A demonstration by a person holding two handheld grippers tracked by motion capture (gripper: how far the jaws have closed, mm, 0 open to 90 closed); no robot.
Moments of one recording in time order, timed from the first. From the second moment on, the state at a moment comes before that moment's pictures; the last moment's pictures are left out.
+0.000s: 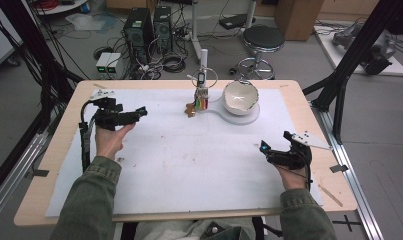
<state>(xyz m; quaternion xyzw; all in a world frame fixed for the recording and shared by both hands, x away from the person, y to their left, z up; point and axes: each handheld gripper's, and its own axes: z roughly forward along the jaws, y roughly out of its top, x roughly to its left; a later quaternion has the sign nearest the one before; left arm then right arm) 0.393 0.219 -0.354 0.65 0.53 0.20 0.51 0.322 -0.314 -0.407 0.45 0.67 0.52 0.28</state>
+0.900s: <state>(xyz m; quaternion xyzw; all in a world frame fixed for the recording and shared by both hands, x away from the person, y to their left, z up) 0.355 0.234 -0.391 0.66 0.53 0.26 0.48 0.321 -0.313 -0.407 0.45 0.68 0.51 0.28</state>
